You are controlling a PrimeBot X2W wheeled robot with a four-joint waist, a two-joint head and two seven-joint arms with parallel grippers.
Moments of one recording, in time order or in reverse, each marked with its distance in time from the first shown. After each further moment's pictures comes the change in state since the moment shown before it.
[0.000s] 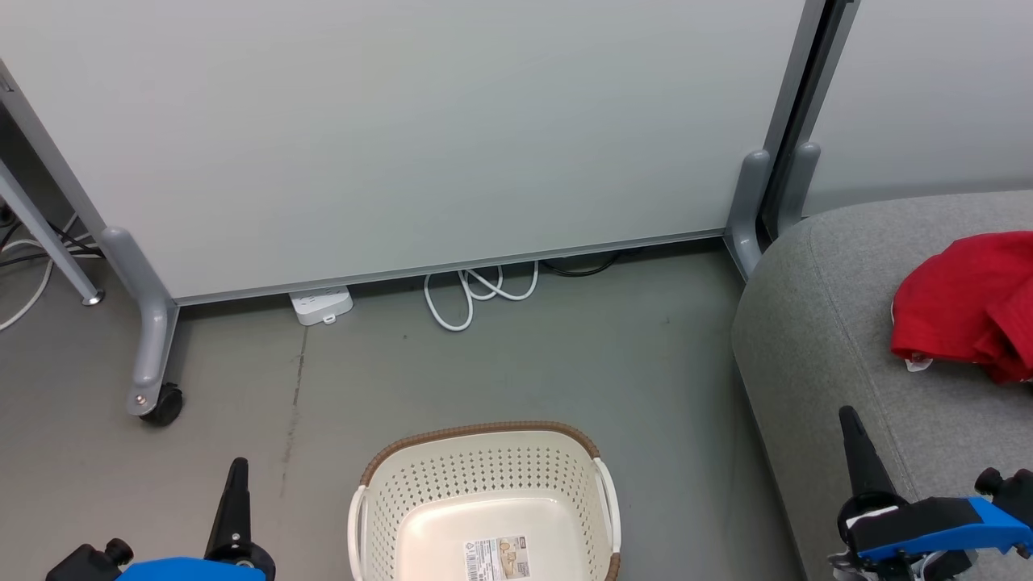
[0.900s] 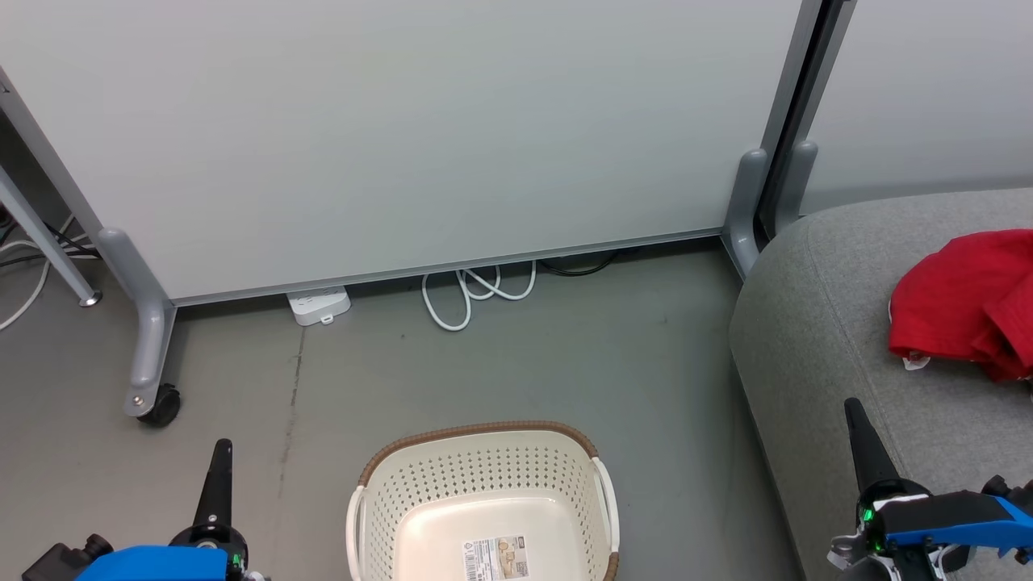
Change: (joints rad) left arm -0.020 -0.002 0.040 -0.033 -0.244 0.000 0.071; right arm -0.029 0.009 -0.018 0.016 0.303 0.000 0.031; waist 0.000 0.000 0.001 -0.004
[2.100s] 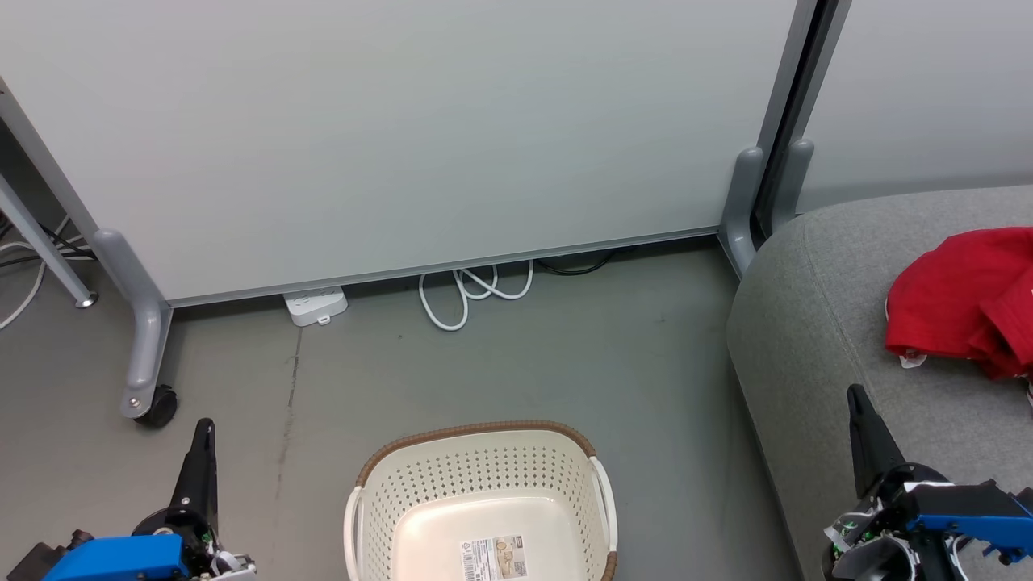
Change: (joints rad) left arm -0.021 -0.002 0.044 -0.034 -0.256 0.000 0.074; right arm -0.035 0.010 -0.016 0.020 0.318 0.000 0.035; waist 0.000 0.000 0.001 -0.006
